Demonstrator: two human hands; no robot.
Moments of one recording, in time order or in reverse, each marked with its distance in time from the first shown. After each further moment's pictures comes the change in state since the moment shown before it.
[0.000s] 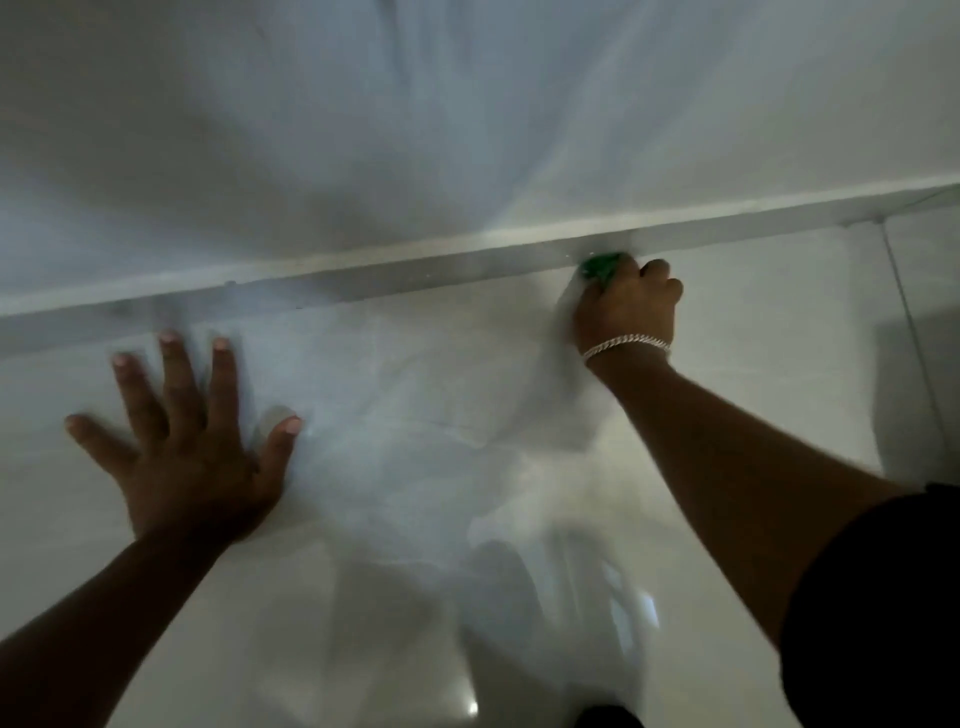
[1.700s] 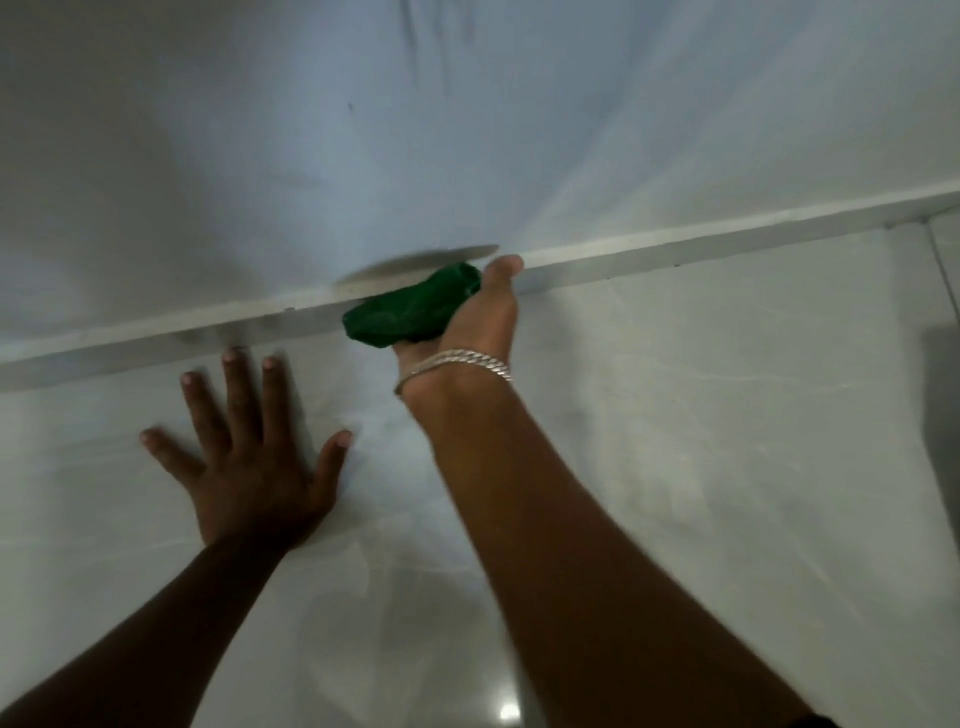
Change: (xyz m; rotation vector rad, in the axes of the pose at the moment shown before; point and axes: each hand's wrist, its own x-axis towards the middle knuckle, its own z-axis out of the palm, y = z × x) left_hand 0.003 0.001 -0.004 0.005 -0.067 -0.023; right_hand -0.049 -0.176 -0.028 2.009 -0.462 1.168
